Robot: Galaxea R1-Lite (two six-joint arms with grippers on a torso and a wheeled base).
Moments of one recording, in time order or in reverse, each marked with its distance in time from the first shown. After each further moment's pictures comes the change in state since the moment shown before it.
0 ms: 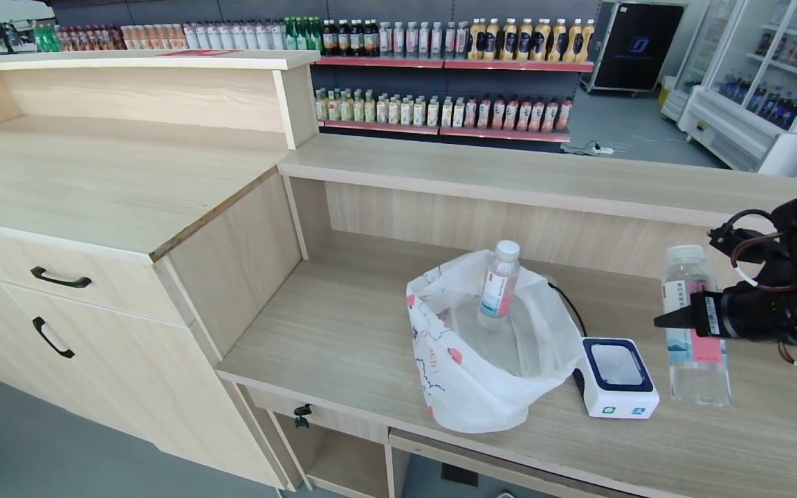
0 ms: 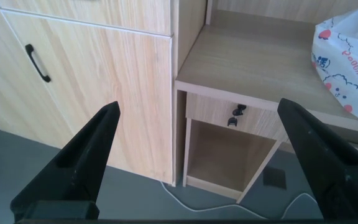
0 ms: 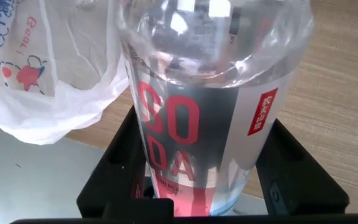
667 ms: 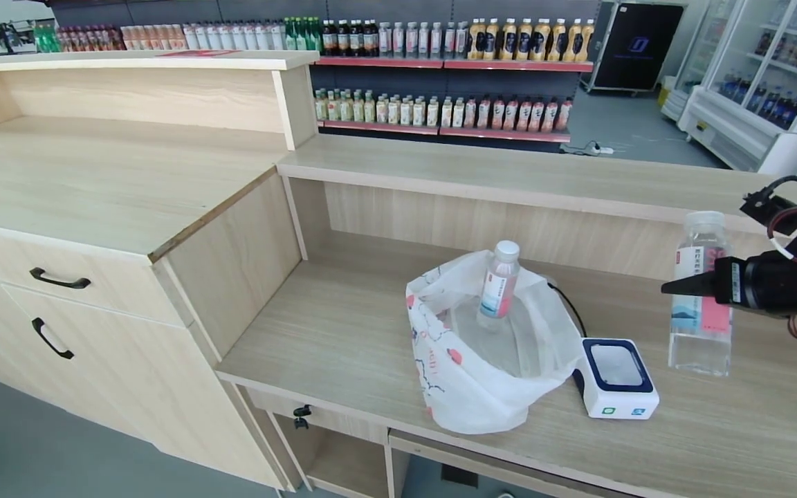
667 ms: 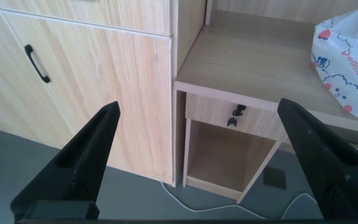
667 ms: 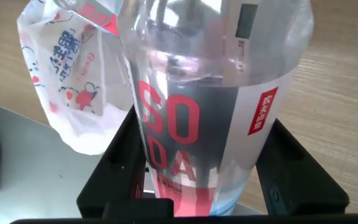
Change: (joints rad) left arm 0.000 0.000 0.000 0.000 0.000 0.000; right arm -0.047 -0.042 -0.067 0.000 0.157 0.057
